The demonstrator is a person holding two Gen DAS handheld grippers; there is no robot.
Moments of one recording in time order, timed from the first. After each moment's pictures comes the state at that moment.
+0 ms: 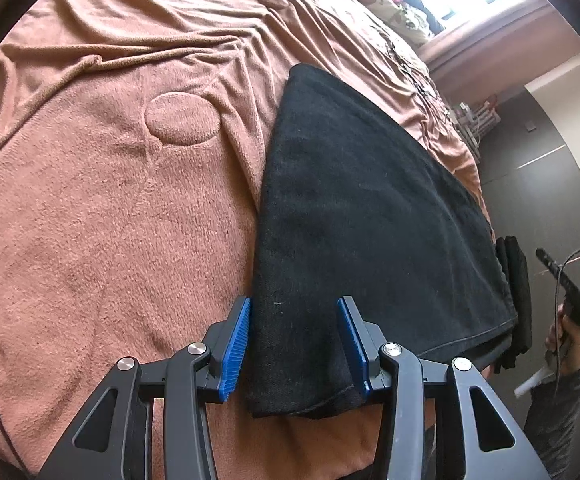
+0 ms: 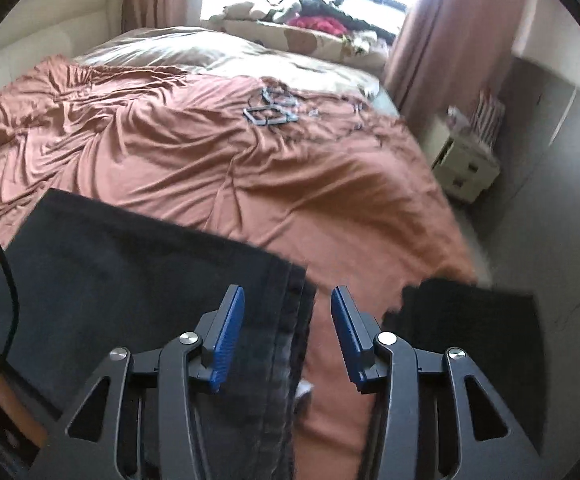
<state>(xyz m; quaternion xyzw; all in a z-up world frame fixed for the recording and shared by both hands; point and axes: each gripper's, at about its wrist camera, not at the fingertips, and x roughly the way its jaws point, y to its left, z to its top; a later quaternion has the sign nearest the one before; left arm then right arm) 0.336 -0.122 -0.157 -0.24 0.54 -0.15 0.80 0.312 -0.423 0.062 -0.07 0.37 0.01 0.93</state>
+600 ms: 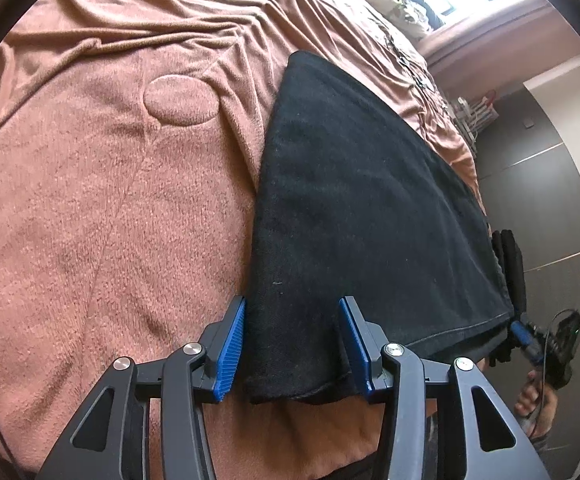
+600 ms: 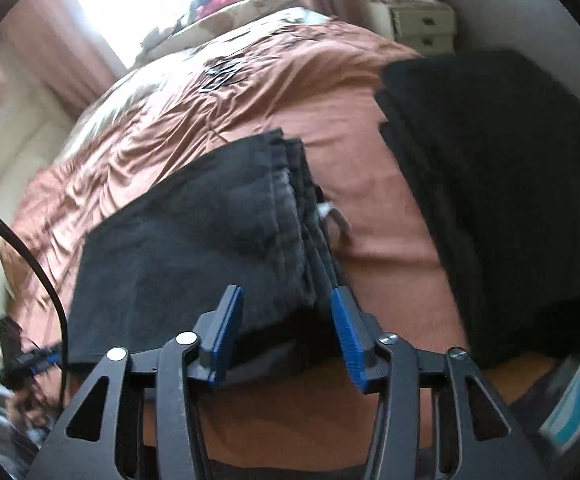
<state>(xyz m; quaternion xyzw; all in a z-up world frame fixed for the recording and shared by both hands) 0.333 -0.122 -0.163 -0.25 0.55 -0.16 0.78 0.230 -0.517 0.020 0.24 0.39 0.00 0.89</state>
